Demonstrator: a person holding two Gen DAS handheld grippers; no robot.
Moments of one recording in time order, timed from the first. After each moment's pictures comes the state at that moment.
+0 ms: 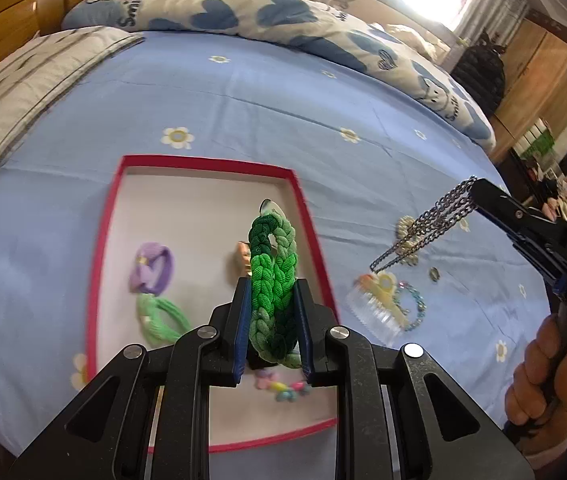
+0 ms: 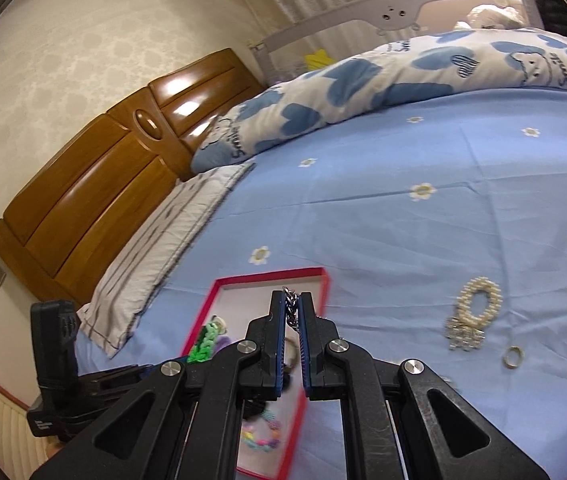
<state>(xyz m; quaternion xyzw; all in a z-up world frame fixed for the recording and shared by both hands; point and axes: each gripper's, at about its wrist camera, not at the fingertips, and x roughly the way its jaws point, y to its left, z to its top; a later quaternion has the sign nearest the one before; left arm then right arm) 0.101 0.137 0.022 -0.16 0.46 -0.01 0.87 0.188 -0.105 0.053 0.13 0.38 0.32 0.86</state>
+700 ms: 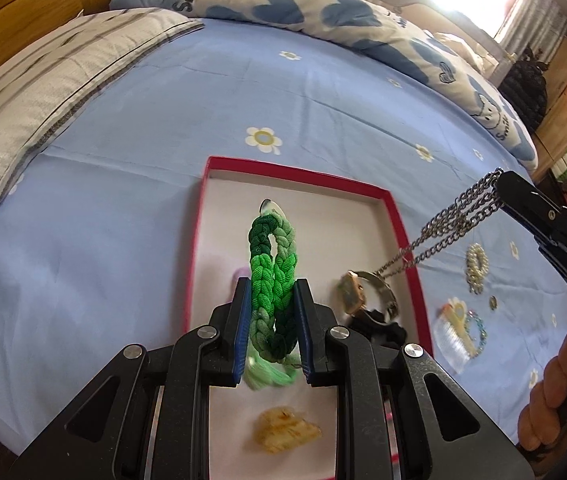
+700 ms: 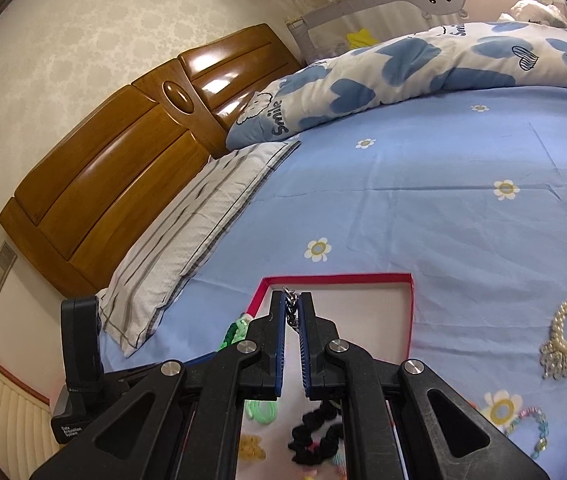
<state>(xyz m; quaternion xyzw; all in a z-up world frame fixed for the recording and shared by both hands) 0.124 0.210 -0.008 -0.17 0.48 0.05 0.86 0.209 -0.008 0.040 0.12 0.39 0.37 0.84</state>
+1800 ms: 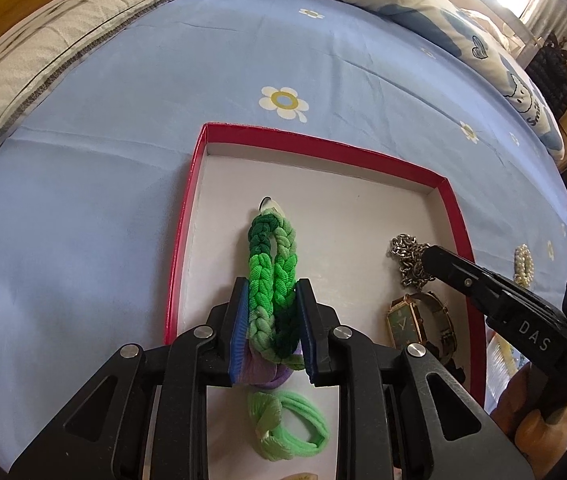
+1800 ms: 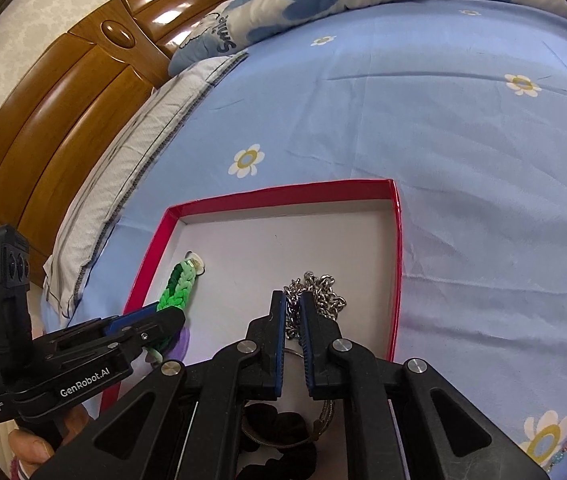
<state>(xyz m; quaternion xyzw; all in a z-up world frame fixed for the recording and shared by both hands) 0.172 0.213 -0.063 -0.16 0.53 0.07 0.83 0.263 0.022 -0.079 0.07 0.51 0.33 0.79</state>
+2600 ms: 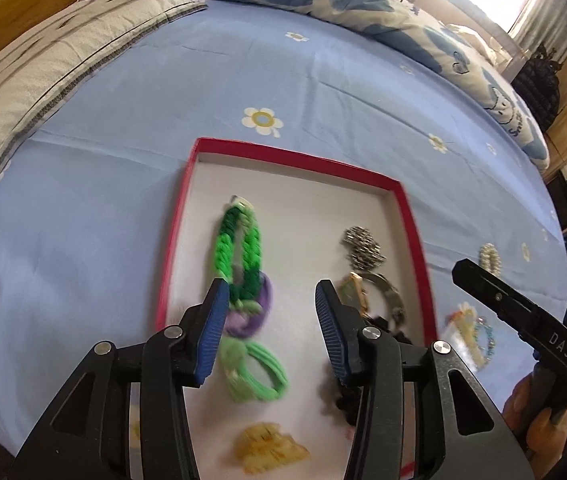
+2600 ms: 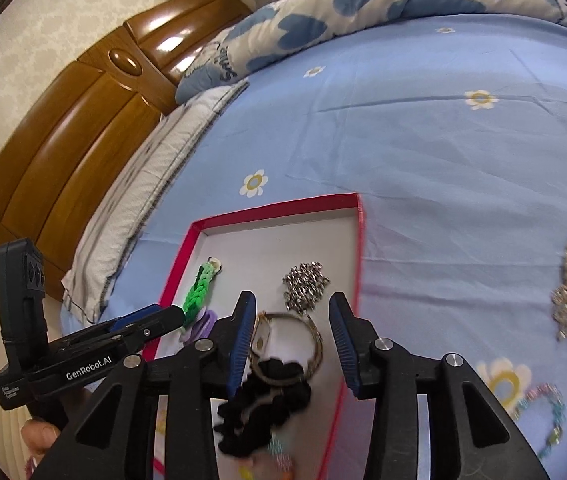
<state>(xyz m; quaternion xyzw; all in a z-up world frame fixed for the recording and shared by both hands) 0.137 0.196 -0.022 -0.18 0.50 0.06 0.84 0.232 -0.028 -0.039 0.11 0.48 0.32 0.80</state>
